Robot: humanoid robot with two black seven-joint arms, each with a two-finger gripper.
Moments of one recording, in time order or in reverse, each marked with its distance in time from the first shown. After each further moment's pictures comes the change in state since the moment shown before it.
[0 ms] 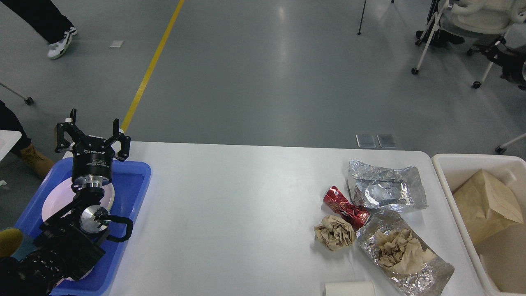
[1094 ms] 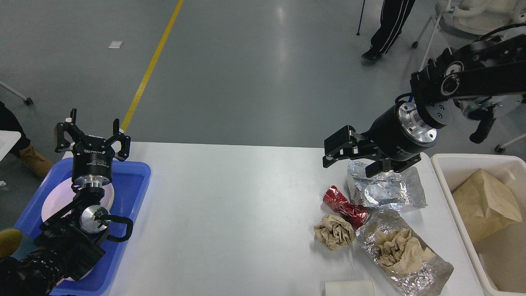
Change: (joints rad) left arm 0.000 0.000 0.000 0.000 0.000 0.001 0.000; right arm 0.703 0.125 0.014 1.250 -0.254 0.178 -0.014
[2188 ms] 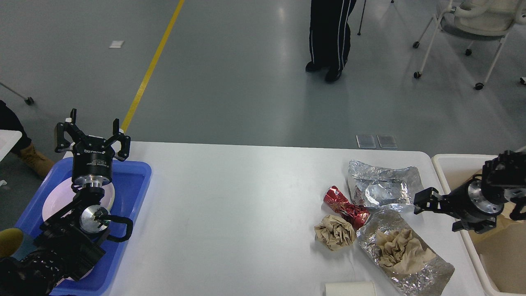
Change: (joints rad) left arm 0.000 0.000 0.000 0.000 0.000 -0.002 0.000; right arm -0.745 -0.254 -0.009 -0.458 -0.162 -0.137 0.002
